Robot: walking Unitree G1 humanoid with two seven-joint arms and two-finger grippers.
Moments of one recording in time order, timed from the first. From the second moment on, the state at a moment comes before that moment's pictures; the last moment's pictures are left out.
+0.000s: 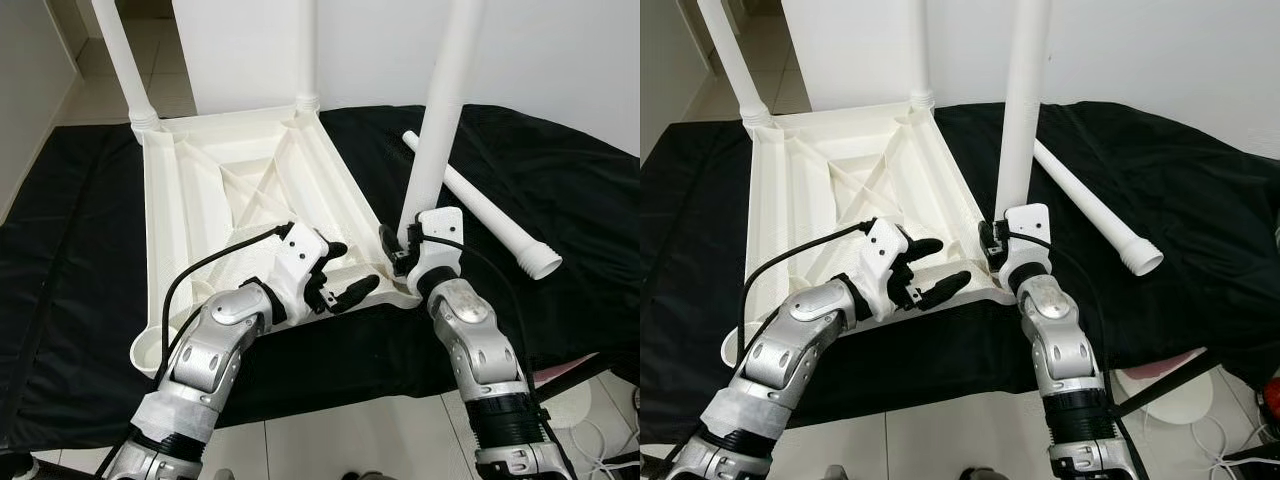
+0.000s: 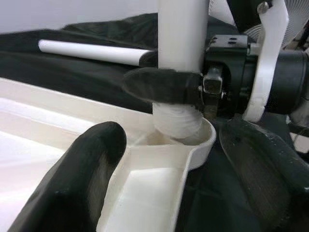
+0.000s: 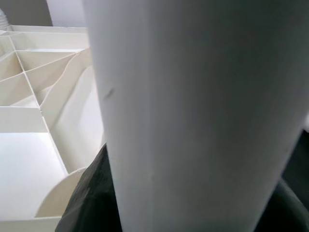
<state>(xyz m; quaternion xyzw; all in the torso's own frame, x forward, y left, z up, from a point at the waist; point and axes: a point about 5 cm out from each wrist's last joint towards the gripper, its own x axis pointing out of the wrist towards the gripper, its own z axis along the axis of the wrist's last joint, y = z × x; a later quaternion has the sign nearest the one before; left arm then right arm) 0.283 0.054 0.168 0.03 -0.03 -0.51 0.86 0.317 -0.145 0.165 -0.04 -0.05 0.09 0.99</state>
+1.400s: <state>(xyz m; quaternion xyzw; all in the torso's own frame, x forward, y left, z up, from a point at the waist) 0.268 0.053 0.172 0.01 0.00 -0.53 0.85 0.311 -0.158 0.136 0.01 -0.08 0.21 0.98</state>
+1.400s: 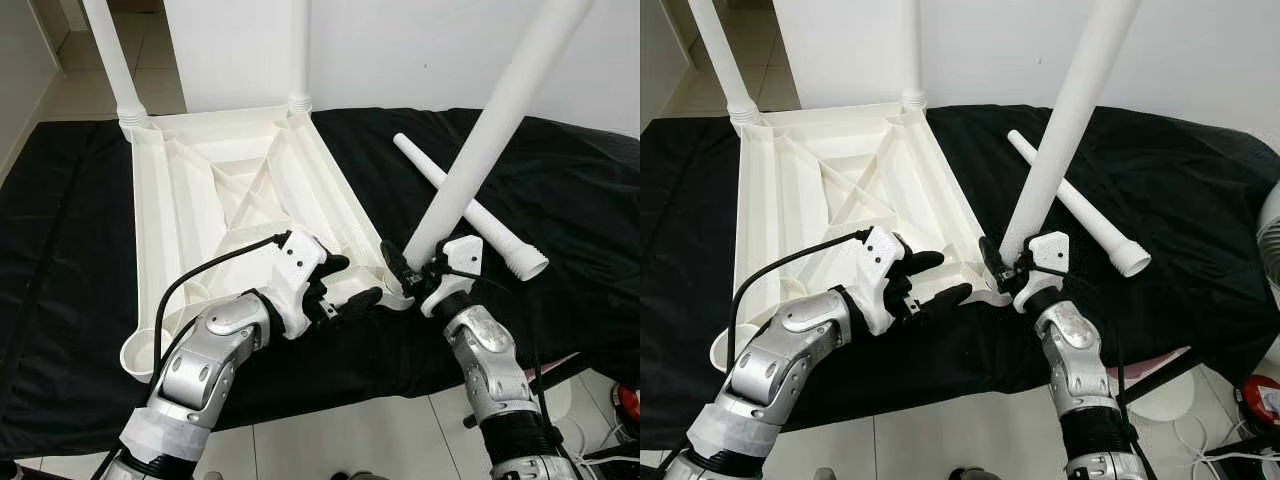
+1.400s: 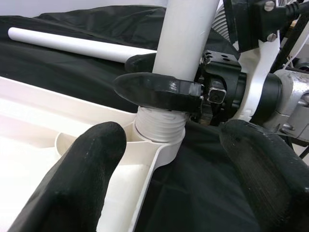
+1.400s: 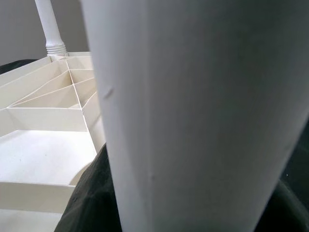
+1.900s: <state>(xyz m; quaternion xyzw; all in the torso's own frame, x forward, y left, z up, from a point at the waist) 0.267 0.052 0.172 0.01 0.00 -0.53 0.85 0.327 -0.154 0.140 0.05 -0.02 0.19 0.98</state>
